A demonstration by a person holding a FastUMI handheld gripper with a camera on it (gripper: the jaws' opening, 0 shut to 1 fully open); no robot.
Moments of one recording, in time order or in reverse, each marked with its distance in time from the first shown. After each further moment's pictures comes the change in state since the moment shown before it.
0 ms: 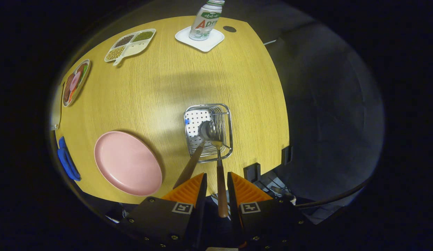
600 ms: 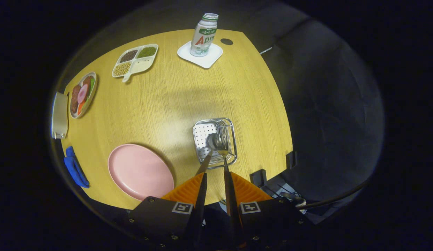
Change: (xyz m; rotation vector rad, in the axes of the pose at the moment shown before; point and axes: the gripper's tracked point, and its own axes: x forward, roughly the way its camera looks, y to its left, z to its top) arm -0.021 0.012 0.023 0.075 -0.152 0.079
